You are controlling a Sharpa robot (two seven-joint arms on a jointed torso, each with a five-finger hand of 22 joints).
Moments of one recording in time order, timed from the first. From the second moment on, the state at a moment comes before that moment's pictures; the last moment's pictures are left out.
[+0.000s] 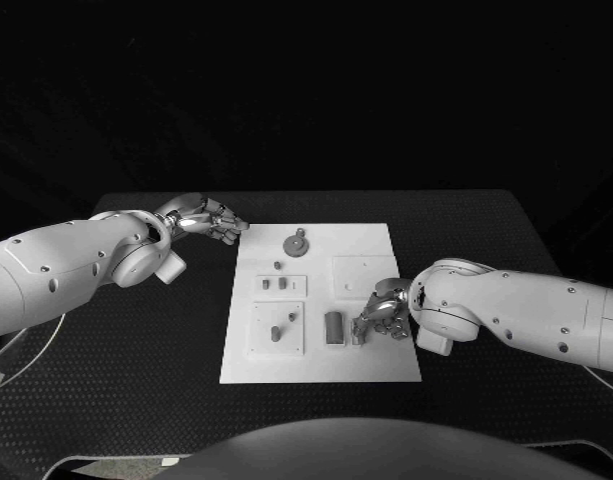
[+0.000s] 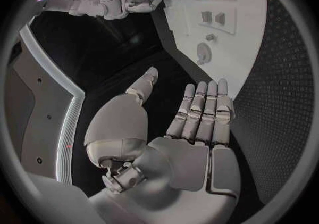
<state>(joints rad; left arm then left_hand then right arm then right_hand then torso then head) 1.19 -0.75 -0.18 1.08 -0.56 -0.02 0.21 0.91 -0.12 0.40 -0.21 0.05 0.74 0.19 0.29 0.49 0.95 0.21 0.07 0.09 0.71 0.21 0.36 0.43 0.08 0.80 0.11 0.07 0.66 1.09 -0.71 -0.22 1.44 -0.85 0.01 -0.51 0.90 -0.02 0.62 -0.28 0.31 1.06 0.08 0.17 0.70 1.22 -0.02 0.94 0.93 1.27 -0.12 1.32 1.02 0.22 1.27 -0.04 1.01 1.31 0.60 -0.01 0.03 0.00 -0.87</state>
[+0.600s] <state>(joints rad) 1.19 -0.75 -0.18 1.08 -0.57 -0.02 0.21 0.91 -0.12 0.40 -0.21 0.05 0.74 0.19 0.29 0.49 0.95 0.21 0.07 0.09 0.71 0.21 0.36 0.43 0.08 0.80 0.11 0.07 0.65 1.08 -0.69 -0.22 1.42 -0.87 0.01 -0.50 0.88 -0.04 0.63 -0.27 0.30 1.06 0.08 0.17 0.69 1.22 -0.02 0.94 0.92 1.27 -0.12 1.32 1.02 0.22 1.27 -0.04 1.01 1.31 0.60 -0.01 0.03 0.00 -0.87</state>
